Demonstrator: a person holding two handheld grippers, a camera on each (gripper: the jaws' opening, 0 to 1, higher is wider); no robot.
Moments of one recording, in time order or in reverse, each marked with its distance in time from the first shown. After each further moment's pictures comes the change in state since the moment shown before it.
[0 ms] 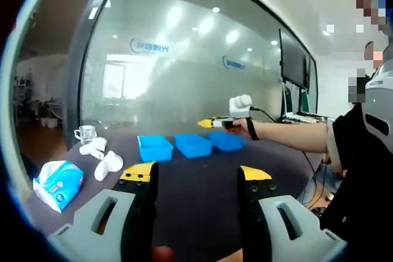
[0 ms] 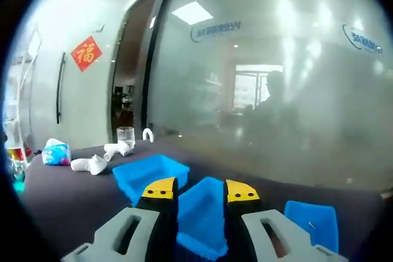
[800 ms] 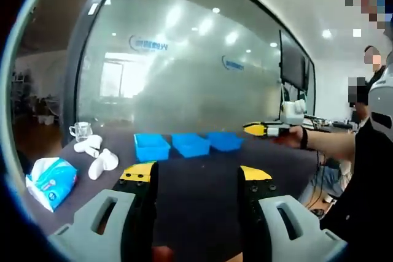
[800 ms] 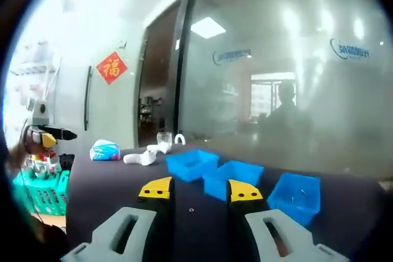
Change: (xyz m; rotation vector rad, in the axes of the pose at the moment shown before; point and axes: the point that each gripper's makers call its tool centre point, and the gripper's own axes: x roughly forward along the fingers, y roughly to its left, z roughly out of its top) left arm 0.016 0.005 -0.011 -0.018 0.004 -0.023; right arm -0.178 0.036 -0.012 0.038 -0.104 0.107
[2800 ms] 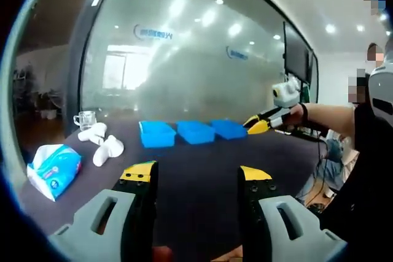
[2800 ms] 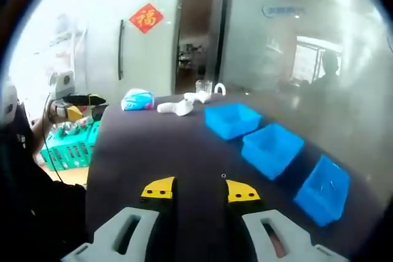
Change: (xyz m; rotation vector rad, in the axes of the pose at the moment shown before) left arm -0.009 0.013 -0.025 -0.012 0.054 0.020; right arm 0.051 0.048 -0.044 -0.145 0.408 0.305
